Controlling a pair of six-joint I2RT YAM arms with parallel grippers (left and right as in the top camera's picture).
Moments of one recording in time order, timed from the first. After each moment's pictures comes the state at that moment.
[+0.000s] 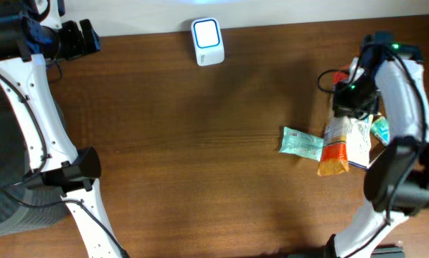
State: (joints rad) left arm 0.16 2.43 3.13 -1.69 0.22 -0.09; right arm -0.23 1.98 1.73 -1.33 -0.07 0.08
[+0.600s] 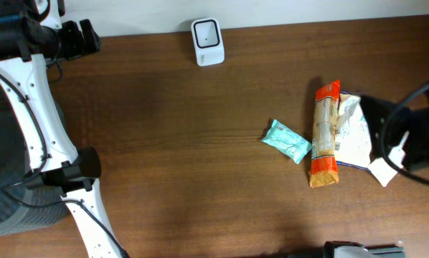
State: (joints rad) left arm 0.16 2.43 3.13 -1.69 0.22 -0.09; right arm -0.12 1.34 2.57 -1.69 -0.30 -0.05
